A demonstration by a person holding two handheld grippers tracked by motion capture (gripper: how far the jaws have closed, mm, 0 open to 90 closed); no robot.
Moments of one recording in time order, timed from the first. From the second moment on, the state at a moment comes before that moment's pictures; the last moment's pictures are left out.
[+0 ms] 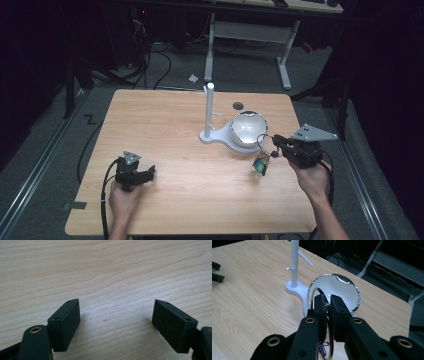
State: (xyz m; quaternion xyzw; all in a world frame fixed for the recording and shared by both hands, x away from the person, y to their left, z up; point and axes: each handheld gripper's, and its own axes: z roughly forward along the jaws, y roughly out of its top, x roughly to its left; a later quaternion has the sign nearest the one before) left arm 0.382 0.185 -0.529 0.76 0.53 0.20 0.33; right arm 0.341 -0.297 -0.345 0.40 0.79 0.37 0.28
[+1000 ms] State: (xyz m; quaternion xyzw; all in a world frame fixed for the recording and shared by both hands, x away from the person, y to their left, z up) left arm 0.382 0.186 -0.529 0.76 0.53 0.20 0.33; right arm 0.392 -0.291 -0.283 0.39 0.79 0.39 0.27
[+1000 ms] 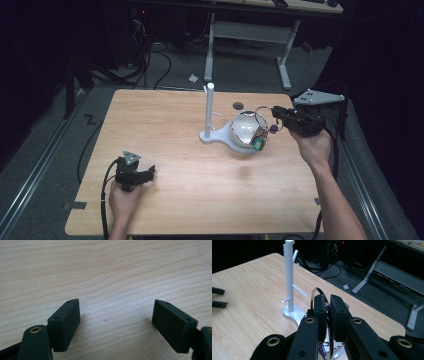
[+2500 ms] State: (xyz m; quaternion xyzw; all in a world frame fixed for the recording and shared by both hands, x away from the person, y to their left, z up) left arm 0.382 0.186 -0.529 0.76 0.53 0.20 0.33; right arm 0.464 -0.273 -0.351 0.44 0.79 0.37 0.22
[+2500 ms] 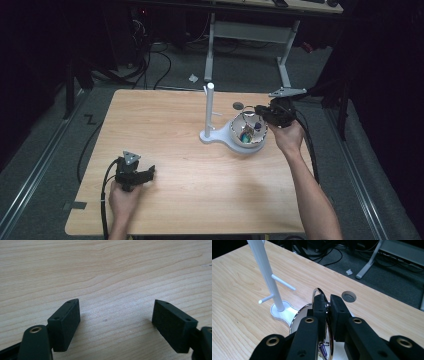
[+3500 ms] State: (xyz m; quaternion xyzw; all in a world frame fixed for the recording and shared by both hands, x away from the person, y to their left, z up) left arm 0.382 0.186 -0.529 0.76 0.53 0.20 0.33; right arm 0.473 -0.271 -0.398 0.46 0.80 0.34 0.20
